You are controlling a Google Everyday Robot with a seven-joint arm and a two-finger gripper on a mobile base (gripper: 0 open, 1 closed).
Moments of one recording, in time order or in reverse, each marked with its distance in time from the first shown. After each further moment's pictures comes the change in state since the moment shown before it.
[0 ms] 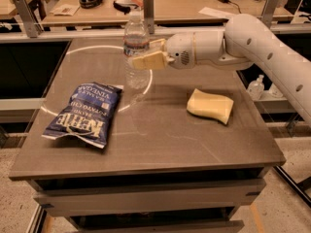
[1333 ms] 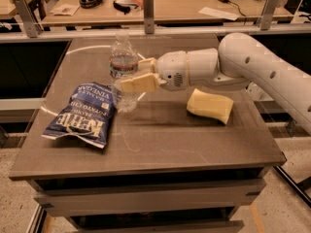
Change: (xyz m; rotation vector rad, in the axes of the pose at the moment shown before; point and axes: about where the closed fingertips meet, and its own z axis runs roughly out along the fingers) arm 0.014 0.081 0.018 -0.098 -0.016 0.015
